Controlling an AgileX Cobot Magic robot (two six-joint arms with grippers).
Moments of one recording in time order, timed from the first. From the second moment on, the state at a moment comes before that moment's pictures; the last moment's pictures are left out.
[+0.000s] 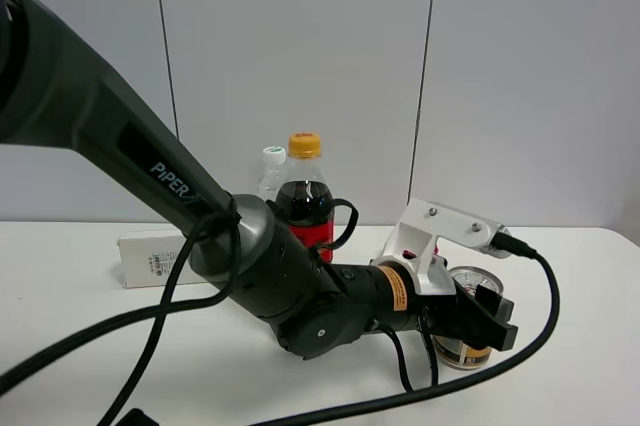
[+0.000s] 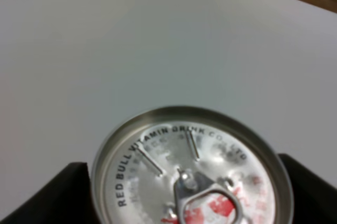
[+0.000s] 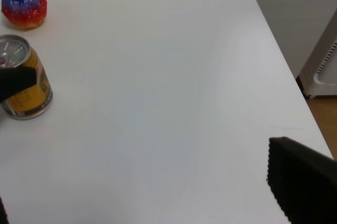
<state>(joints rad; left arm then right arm) -0.89 2.36 -1.34 0.22 -0.69 -0.29 0.05 0.00 -0.50 -0.02 1.05 0.00</state>
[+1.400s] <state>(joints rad) -0.82 1.71 -1.33 0.36 -0.30 -0.27 0.05 0.00 -0.50 -0.02 1.05 0.00</state>
